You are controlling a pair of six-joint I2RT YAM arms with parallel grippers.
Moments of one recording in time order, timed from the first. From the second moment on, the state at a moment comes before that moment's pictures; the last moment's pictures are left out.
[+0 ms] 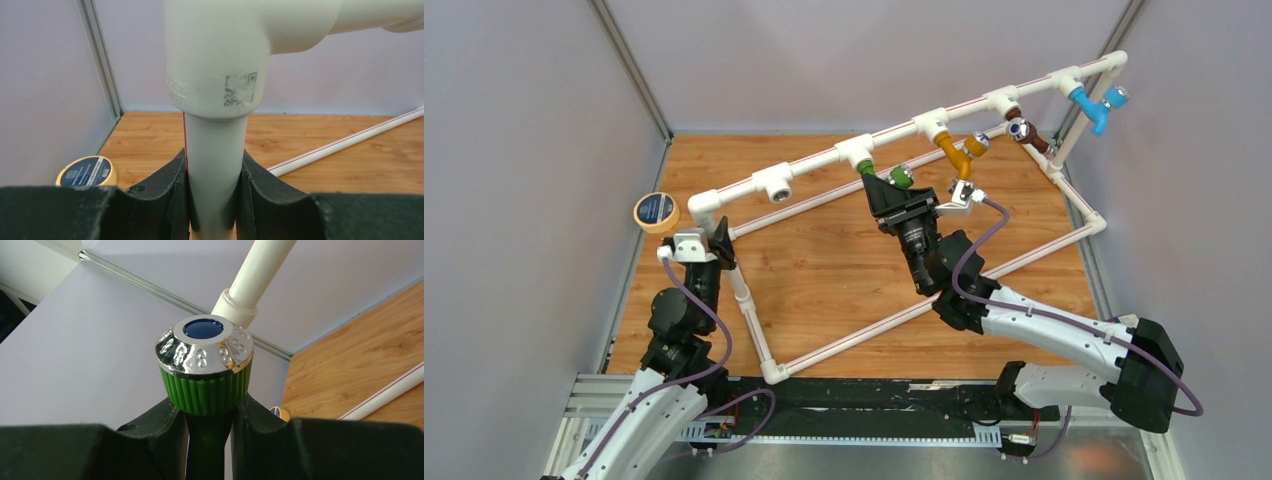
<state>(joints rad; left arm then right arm) -0.46 0.36 0.35 0.31 -0.44 0.10 1.00 1.17 0.84 0.69 0.68 0.99</state>
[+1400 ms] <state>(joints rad) -0.46 0.36 0.35 0.31 -0.44 0.10 0.96 1.02 0.86 0.28 0.04 -1.01</state>
